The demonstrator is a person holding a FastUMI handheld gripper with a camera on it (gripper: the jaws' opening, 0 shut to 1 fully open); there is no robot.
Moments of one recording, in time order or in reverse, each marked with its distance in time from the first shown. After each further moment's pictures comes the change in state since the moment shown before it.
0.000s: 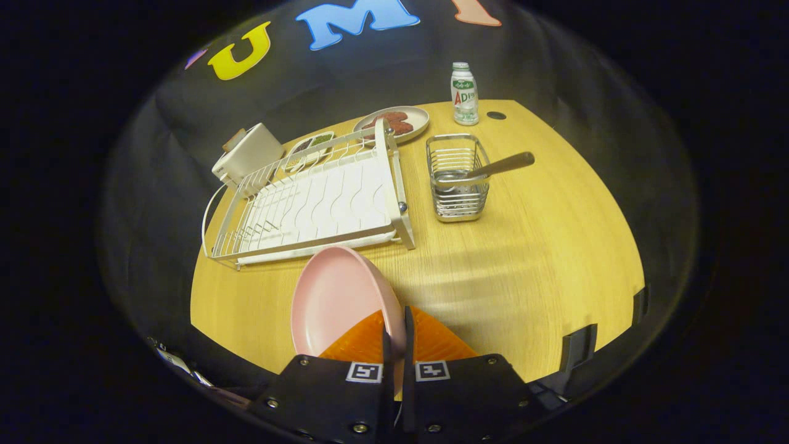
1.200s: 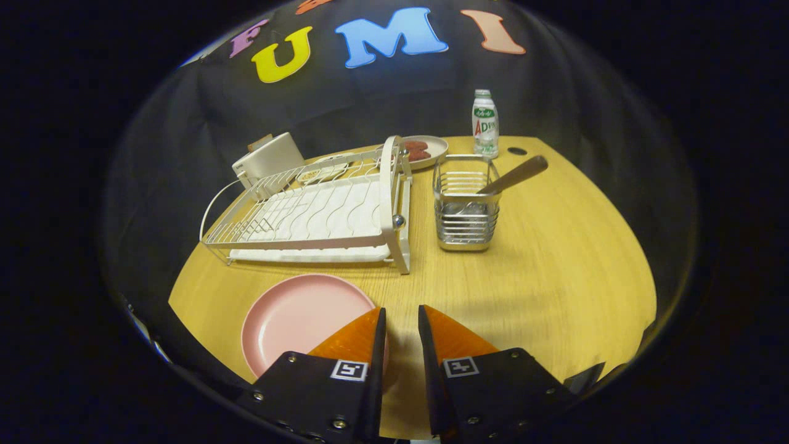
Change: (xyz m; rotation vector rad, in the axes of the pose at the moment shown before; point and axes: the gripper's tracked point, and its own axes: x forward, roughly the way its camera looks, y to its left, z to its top) arm 0.019 -0.032 0.025 -0.215 -0.324 0.006
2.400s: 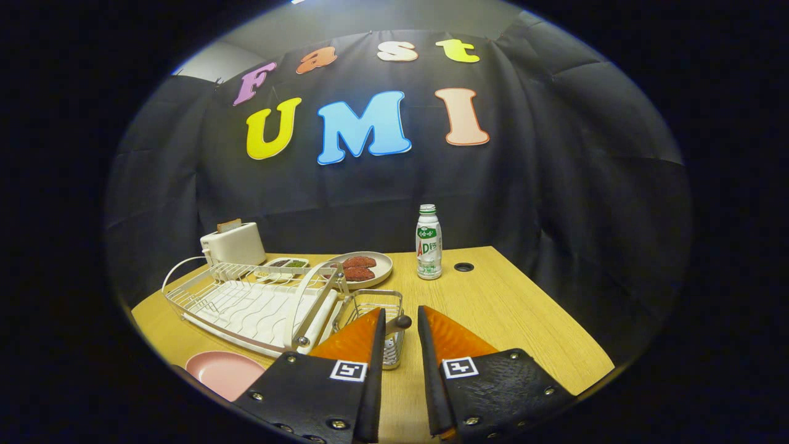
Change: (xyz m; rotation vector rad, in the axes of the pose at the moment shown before) arm 0.019 -0.102 0.112 -0.010 -0.499 -0.109
